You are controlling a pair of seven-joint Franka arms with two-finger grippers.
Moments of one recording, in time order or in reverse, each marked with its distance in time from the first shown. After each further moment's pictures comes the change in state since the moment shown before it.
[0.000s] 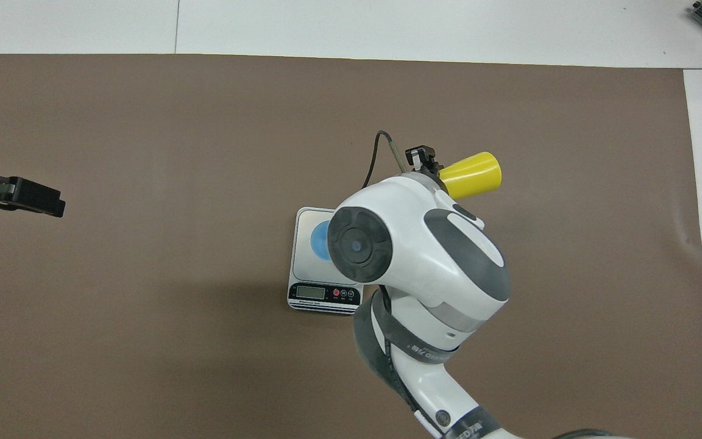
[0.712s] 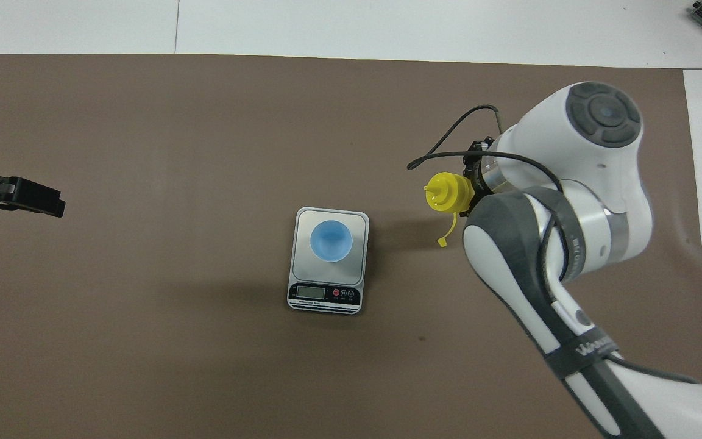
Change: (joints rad) left arm 0.000 0.000 0.000 0.000 0.000 0.000 0.000; right arm -0.335 0.006 -0.005 -0.056 0.586 0.000 -0.350
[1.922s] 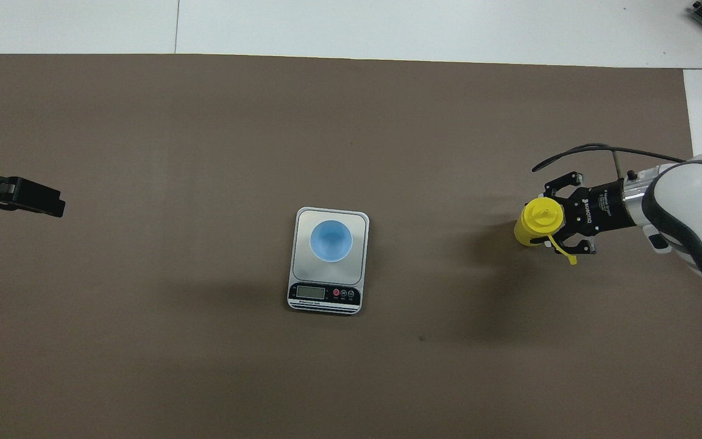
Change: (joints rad) left arm 0.000 0.000 0.000 0.000 0.000 0.000 0.000; right arm -0.257 -0.002 0.007 -0.199 0.322 -0.023 -0.556
